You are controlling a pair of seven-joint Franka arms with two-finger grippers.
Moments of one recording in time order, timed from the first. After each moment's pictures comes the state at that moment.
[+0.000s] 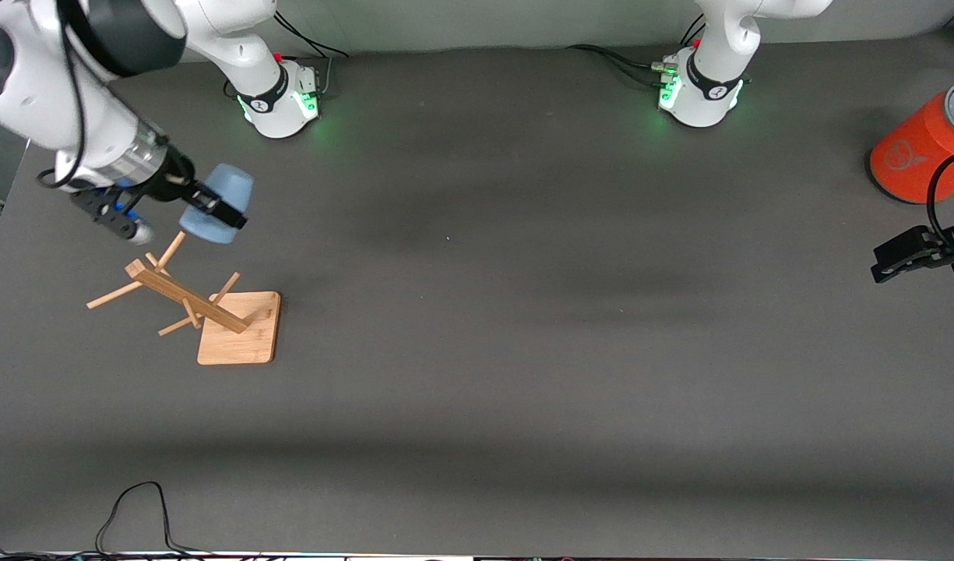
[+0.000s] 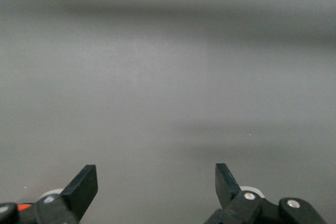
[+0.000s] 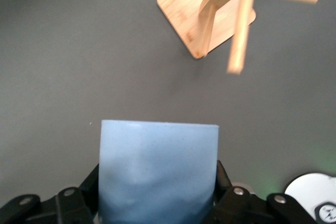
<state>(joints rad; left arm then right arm) -0.21 0.21 0.25 -1.30 -0.03 1.56 0.00 0.30 -0.22 -0.04 -2.06 0.09 1.80 0.85</state>
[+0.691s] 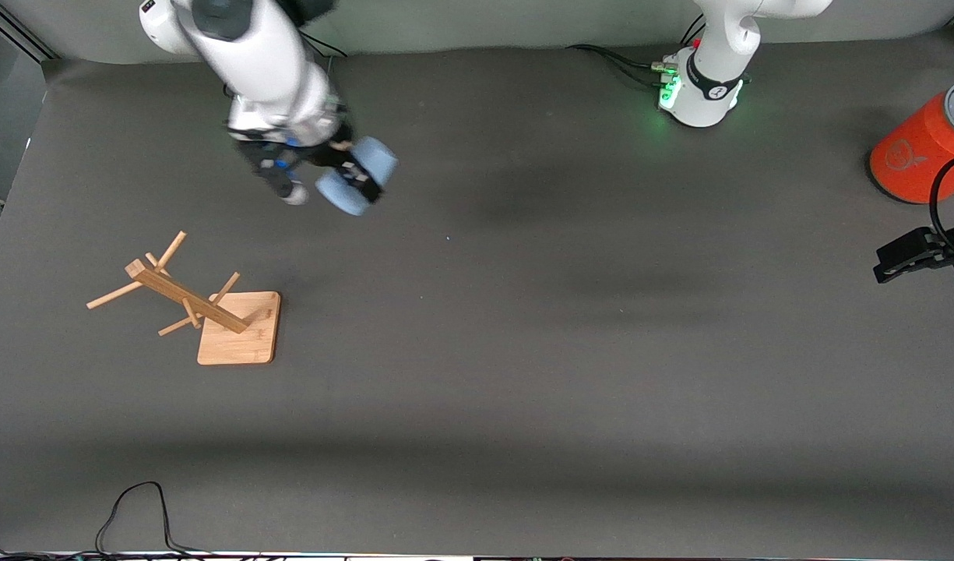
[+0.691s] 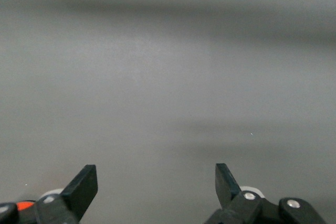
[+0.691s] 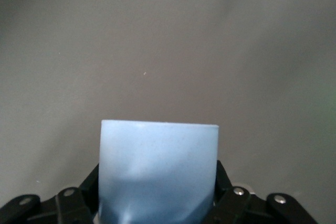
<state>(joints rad) -0.20 0.22 0.25 -1.30 -0.03 1.55 0.00 0.72 0.04 -0.04 -1.84 0.09 1.88 1.56</state>
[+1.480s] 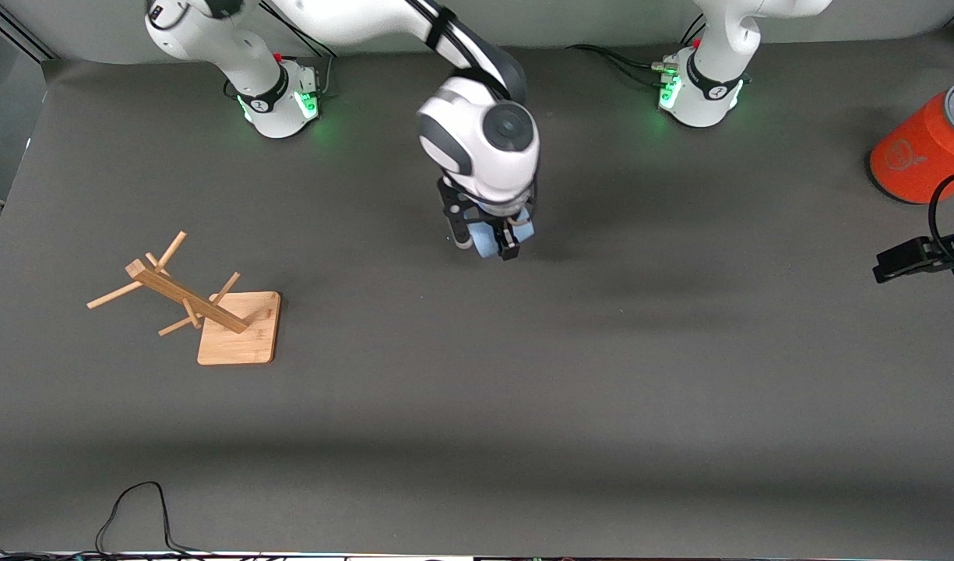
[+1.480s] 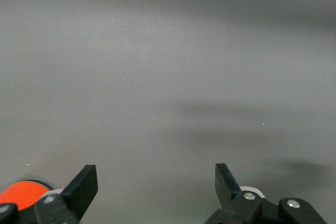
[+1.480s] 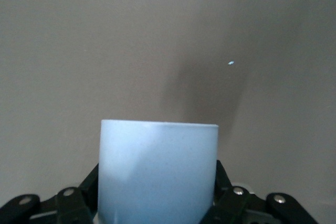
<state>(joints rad) -0.18 0.26 0.26 -1.32 -0.03 1.51 0.00 0.94 0.72 -0.04 -1.36 0.00 1.97 2.25</state>
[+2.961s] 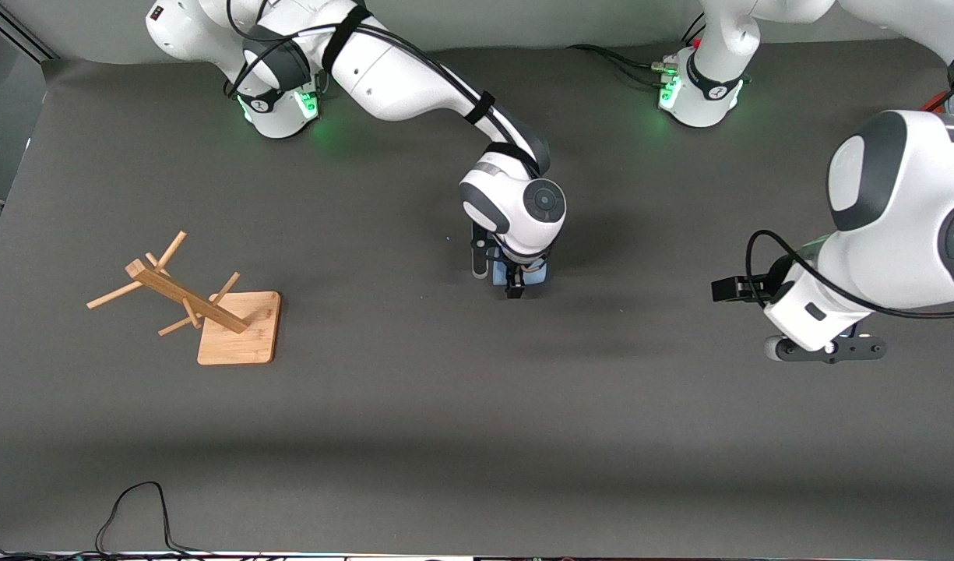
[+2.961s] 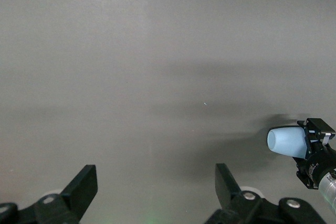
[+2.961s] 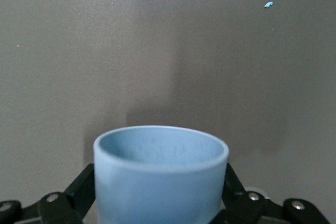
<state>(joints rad) -0.37 0.40 0.24 -1.31 -0.15 1.51 -0.16 0.94 1.03 -0.06 -1.10 -0.01 1.97 2.48</state>
